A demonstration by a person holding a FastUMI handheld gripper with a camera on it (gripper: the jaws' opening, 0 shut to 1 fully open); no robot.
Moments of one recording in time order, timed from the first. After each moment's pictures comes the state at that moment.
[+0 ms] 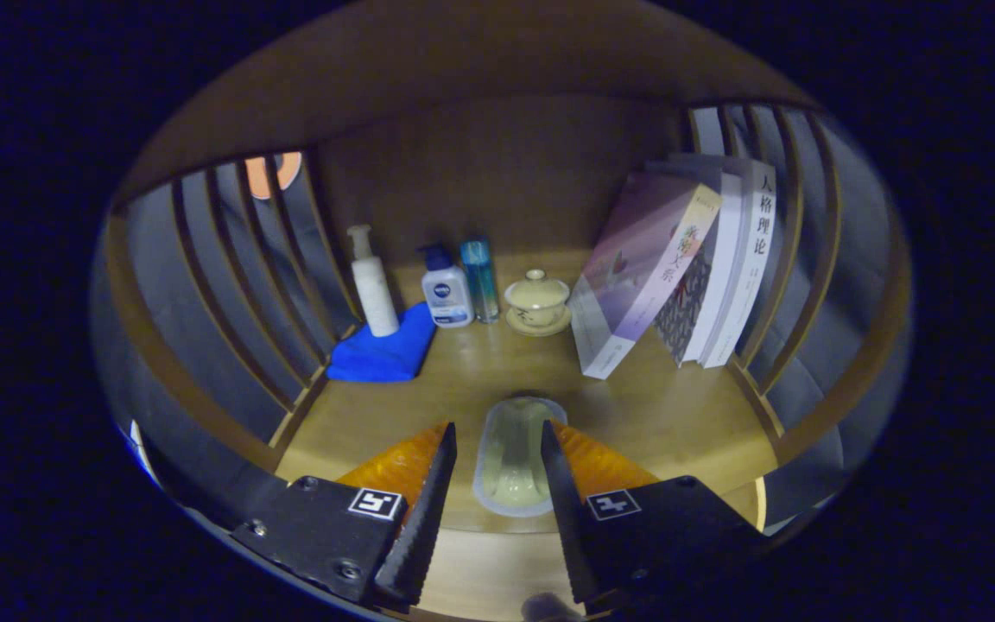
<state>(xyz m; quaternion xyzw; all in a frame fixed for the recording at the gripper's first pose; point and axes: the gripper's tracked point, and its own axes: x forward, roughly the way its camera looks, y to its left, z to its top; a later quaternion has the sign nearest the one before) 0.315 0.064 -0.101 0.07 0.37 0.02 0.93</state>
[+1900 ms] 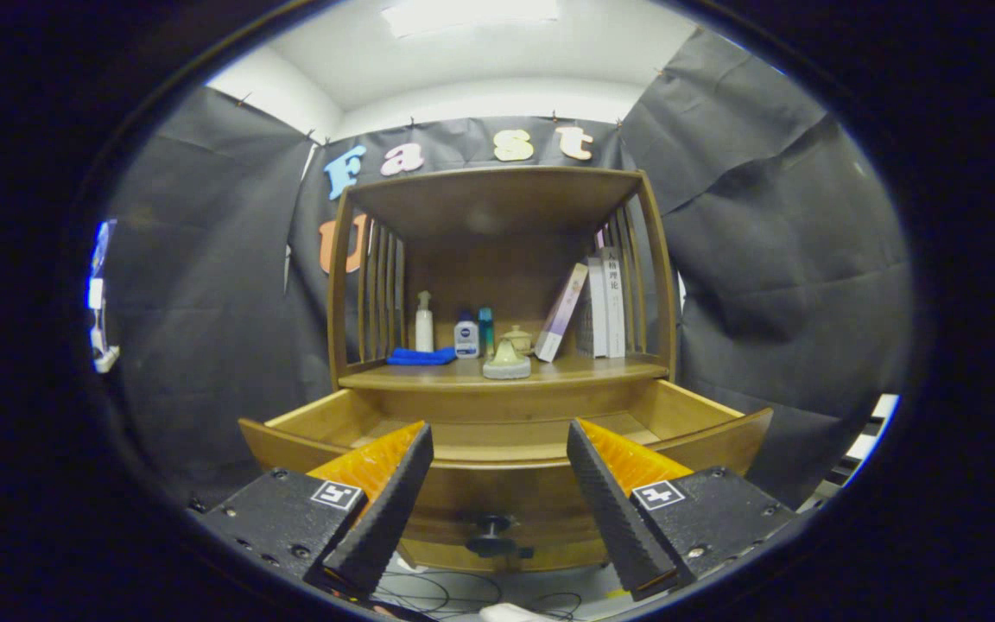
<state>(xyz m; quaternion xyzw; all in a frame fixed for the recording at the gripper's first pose) 0.006 0.062 -0.166 0.02 0.09 -0.01 1.00</state>
